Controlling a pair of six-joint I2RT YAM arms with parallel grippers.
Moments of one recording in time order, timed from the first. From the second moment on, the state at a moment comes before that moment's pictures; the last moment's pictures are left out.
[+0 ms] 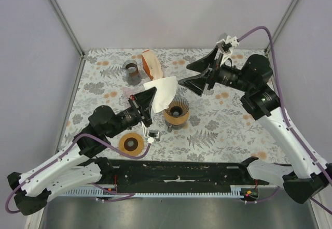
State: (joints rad) left arm -0.91 0.72 0.82 -0.05 0.11 1.62; right arm 0.49 1.10 1.31 -0.07 -0.69 0.28
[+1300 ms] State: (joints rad) left arm -0.95 0.72 0.86 -0.14 0.00 1.84; right arm 0.54 1.23 1.43 -0.17 -0.86 0.14
